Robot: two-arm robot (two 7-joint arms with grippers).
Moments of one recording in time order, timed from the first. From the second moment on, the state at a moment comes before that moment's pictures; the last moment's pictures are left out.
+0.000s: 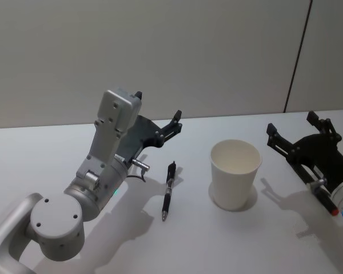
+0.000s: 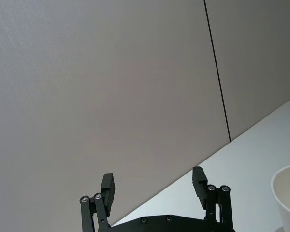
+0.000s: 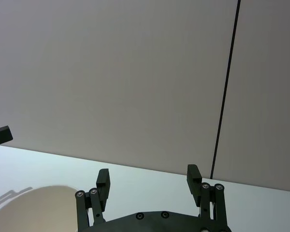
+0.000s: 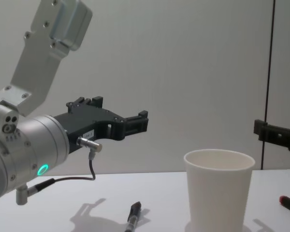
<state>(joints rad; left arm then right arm) -0.24 0.38 0.45 -1.63 -0.20 0.01 -0.01 -0.01 0.34 -0.23 -1.77 0.29 0.03 0.07</state>
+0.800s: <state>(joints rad) -0.24 0.38 0.45 -1.63 -0.20 0.01 -0.01 -0.01 0.34 -0.22 -1.77 0.29 0.04 0.07</state>
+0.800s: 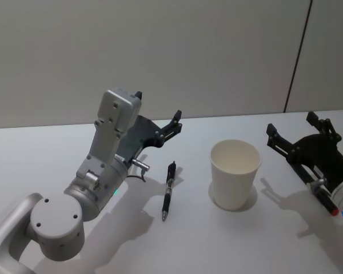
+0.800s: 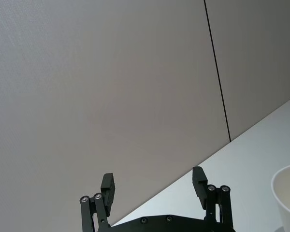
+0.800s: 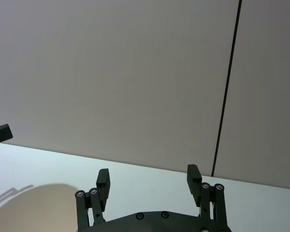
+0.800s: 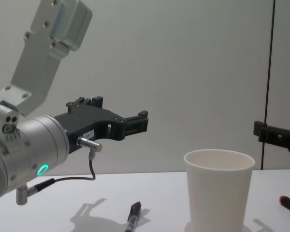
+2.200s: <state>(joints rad) -0.24 0.38 0.45 -1.63 -0.20 0.01 -0.01 0.13 0.44 -0.13 -1.80 0.43 0.58 0.10</state>
